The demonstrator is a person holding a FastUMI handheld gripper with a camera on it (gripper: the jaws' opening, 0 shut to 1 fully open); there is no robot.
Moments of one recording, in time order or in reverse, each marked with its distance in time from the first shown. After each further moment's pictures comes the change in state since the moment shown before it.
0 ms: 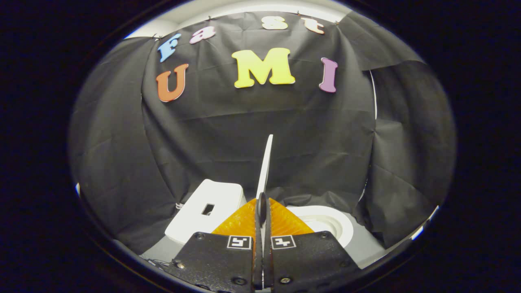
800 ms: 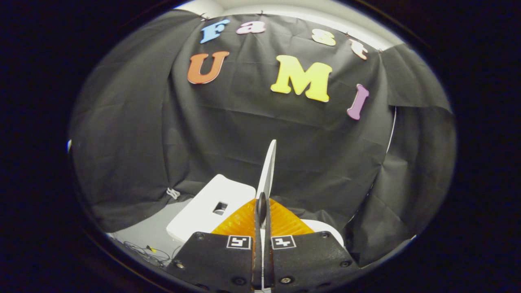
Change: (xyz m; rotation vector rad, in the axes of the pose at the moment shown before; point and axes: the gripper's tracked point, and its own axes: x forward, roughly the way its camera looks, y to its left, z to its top) arm 0.004 0.096 -0.004 -0.281 -0.034 0.001
